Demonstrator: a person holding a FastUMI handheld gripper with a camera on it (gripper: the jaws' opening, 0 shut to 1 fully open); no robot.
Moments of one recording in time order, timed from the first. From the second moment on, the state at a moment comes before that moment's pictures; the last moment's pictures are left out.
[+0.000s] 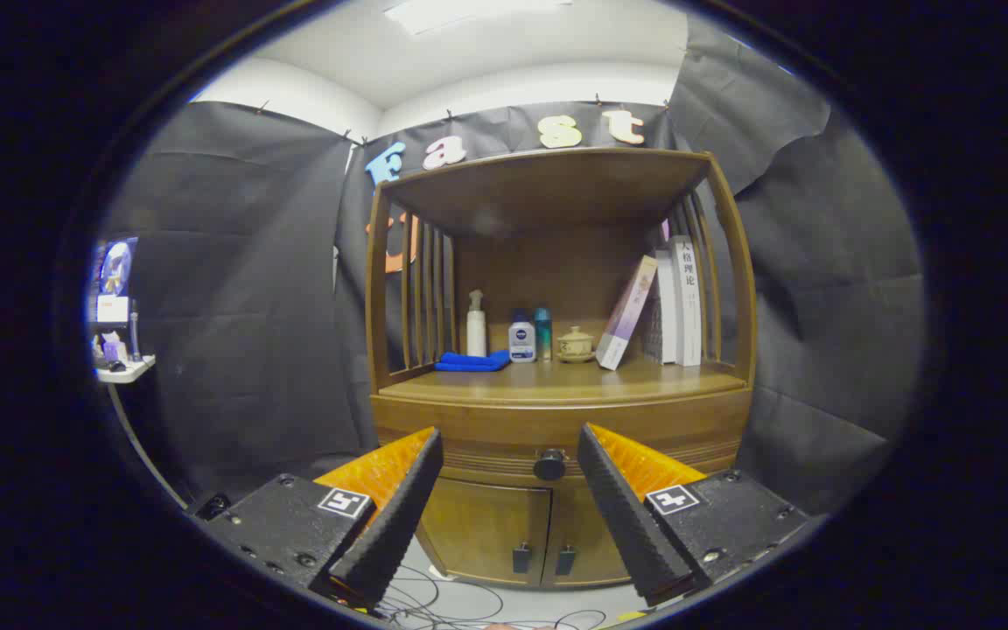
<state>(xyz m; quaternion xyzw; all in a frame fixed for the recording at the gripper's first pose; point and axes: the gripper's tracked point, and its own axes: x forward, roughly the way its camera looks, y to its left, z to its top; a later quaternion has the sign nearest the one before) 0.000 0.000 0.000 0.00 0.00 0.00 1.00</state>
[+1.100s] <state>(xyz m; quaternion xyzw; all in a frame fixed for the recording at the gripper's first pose) 0.098 -0.046 -0.059 0.04 0.05 -0.07 1.00</state>
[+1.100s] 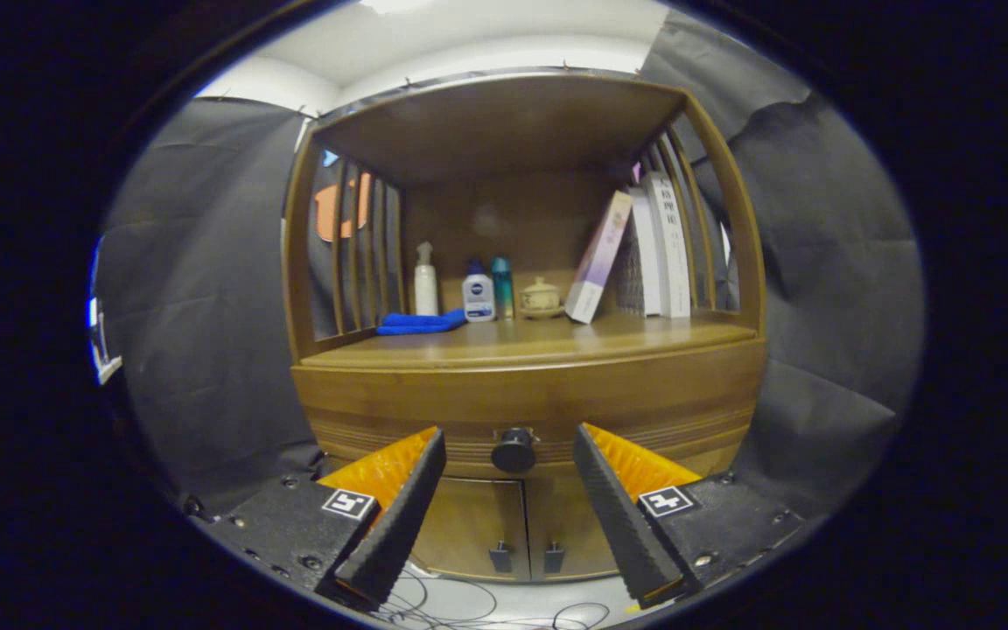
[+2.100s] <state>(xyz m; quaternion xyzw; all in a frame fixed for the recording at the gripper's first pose) 0.184 -0.063 -0.115 0.02 0.09 -0.10 0.99</state>
